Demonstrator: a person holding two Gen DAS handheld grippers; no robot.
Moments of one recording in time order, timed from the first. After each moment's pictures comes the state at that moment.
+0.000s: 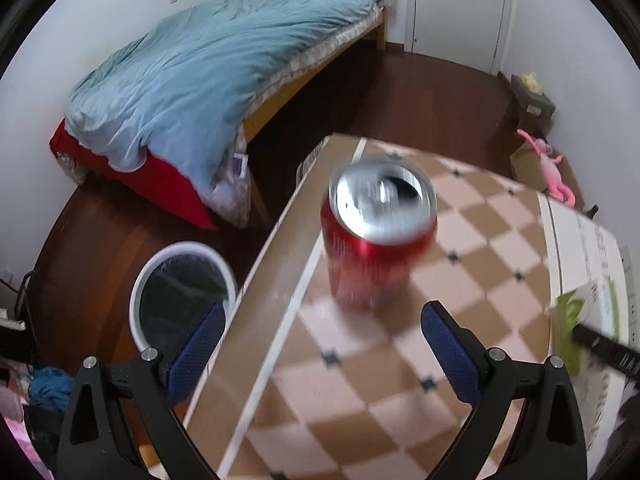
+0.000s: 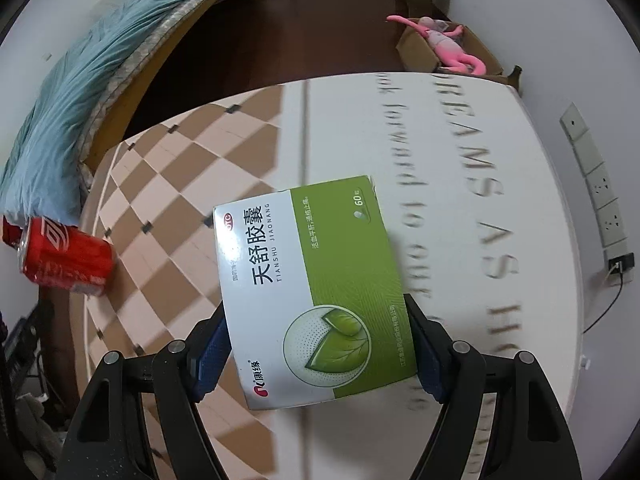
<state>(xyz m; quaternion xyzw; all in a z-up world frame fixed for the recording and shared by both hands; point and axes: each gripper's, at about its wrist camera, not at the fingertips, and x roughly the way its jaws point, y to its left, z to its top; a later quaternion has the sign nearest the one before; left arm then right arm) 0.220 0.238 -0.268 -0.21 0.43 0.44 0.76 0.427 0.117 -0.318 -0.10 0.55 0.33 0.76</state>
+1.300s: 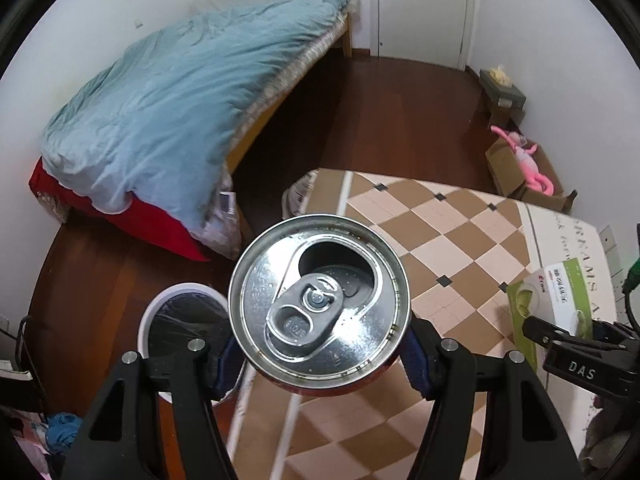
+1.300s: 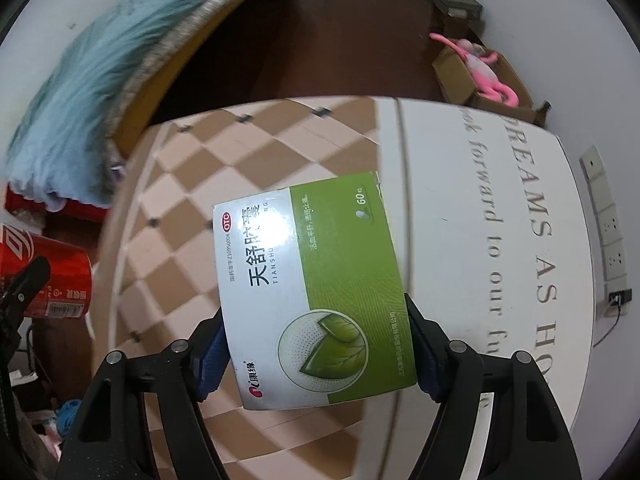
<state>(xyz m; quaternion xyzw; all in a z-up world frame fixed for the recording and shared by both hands) 0.201 0.257 -0.226 -0.17 0.44 0.40 0.79 0.381 0.169 -0.284 -0.14 0.52 0.37 0.75</state>
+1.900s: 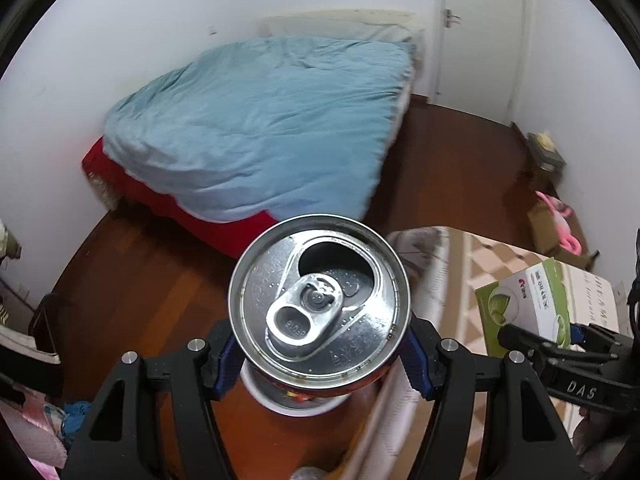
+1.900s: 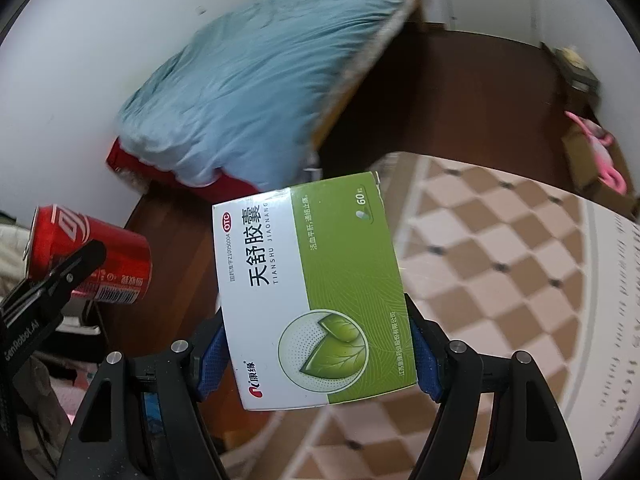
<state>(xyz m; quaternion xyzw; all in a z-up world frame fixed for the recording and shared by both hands) 0.022 0.333 -0.143 -0.19 0.37 0.47 0.78 0.187 0.290 -0.190 -0.13 0.46 0.55 0.69</state>
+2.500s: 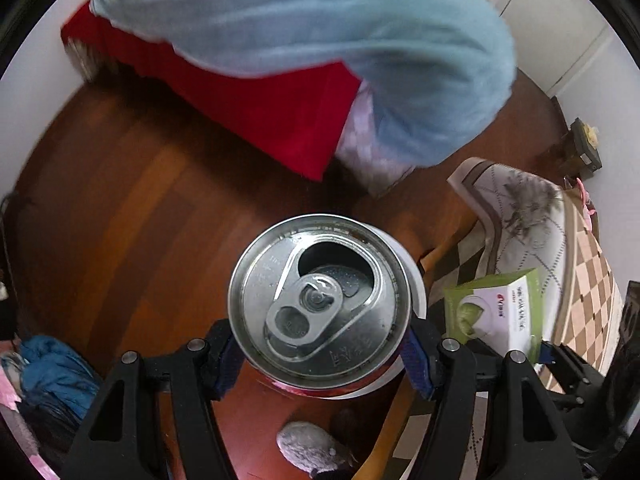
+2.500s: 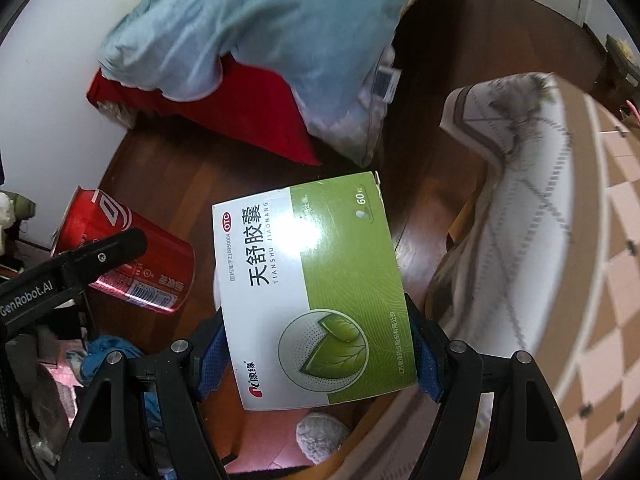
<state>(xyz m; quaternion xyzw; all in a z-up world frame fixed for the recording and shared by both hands) -0.039 0.490 -0.322 -0.39 0.46 0.42 0.68 0.104 0.454 -0.338 -0.22 0.52 0.53 0.63</state>
